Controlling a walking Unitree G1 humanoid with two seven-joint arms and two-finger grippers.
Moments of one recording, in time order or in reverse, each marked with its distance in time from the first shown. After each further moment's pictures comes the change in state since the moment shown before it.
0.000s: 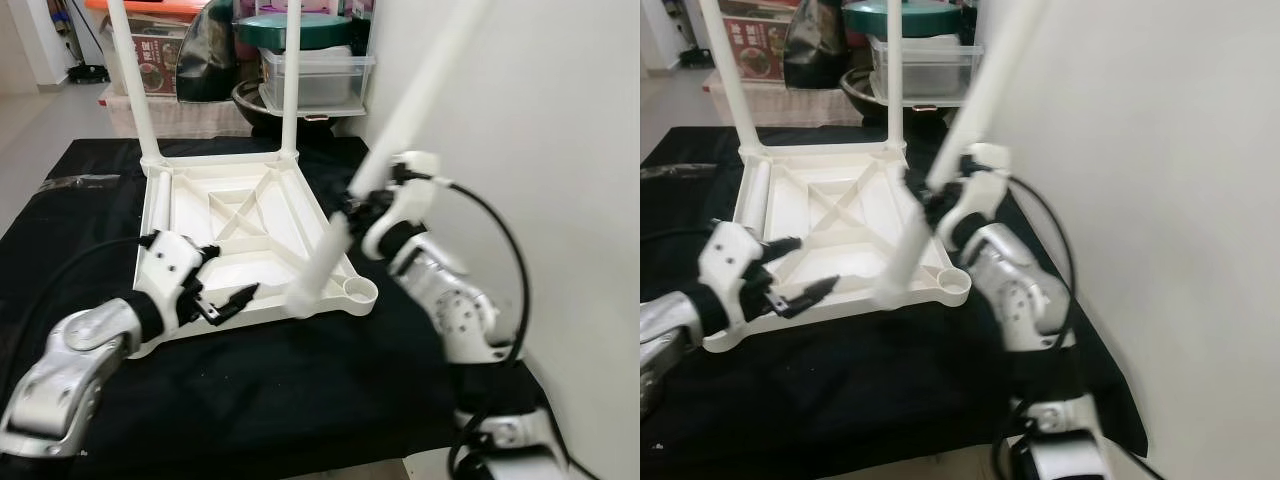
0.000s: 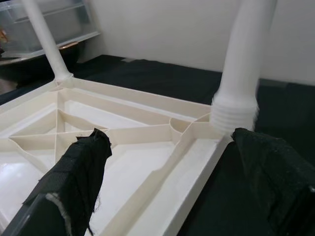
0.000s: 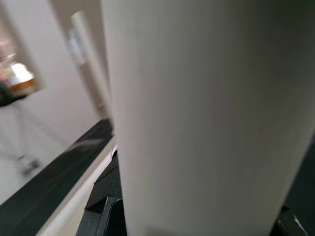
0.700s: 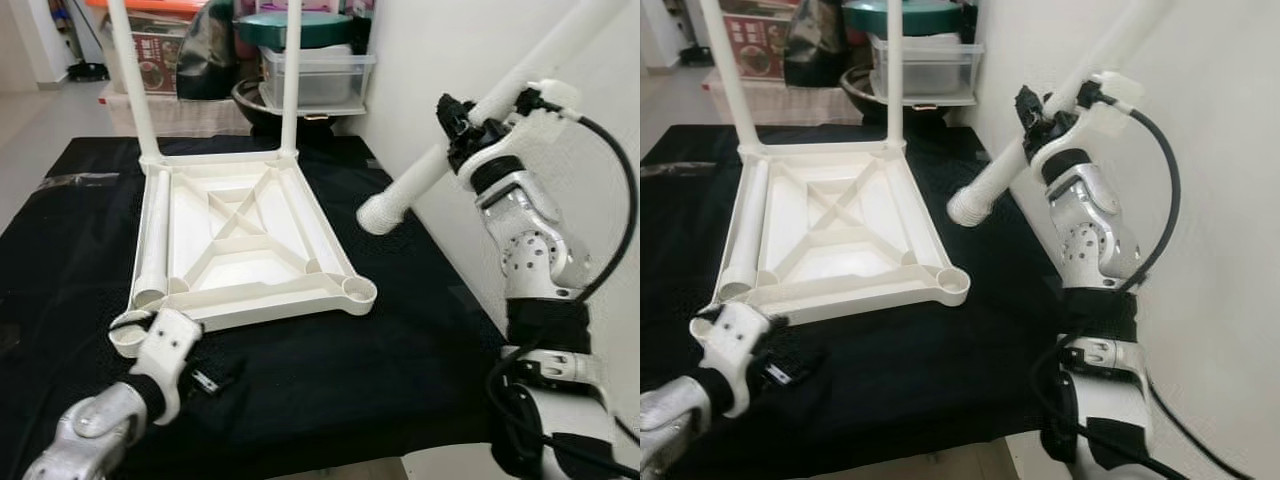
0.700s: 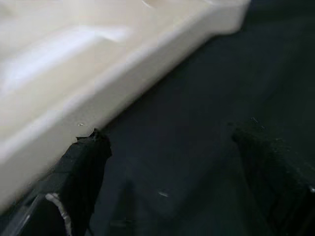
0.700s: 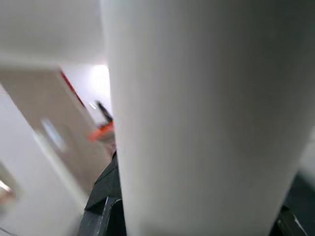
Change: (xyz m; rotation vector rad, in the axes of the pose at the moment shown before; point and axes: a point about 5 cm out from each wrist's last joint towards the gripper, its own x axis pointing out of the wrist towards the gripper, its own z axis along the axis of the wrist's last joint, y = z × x) left arm -0.020 -0.059 -0.078 -0.111 0.304 0.007; right arm 0.002 -0.053 0.061 0.338 -0.278 -0.187
